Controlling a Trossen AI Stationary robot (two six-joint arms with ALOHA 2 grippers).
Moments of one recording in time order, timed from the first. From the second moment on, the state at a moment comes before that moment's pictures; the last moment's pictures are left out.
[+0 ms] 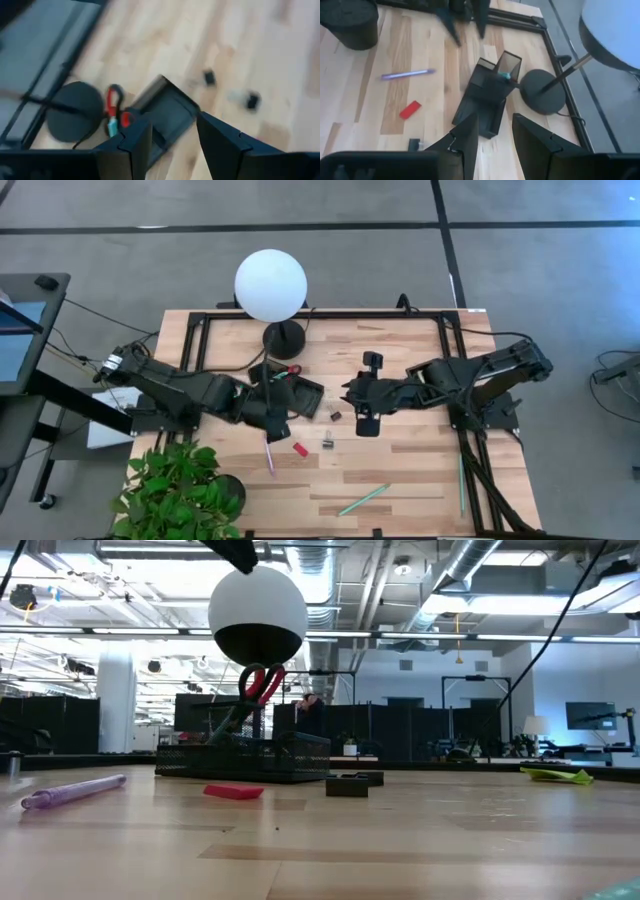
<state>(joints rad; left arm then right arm) -0.34 1.52 1.48 -1.04 -0.58 -0.47 0.31 1.52 1.58 -0.85 0.47 0.03</state>
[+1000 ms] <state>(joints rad) -0.08 1.38 0.87 -0.48 0.21 -0.12 0.41 1.51 1.59 -0.90 0.47 0.13</state>
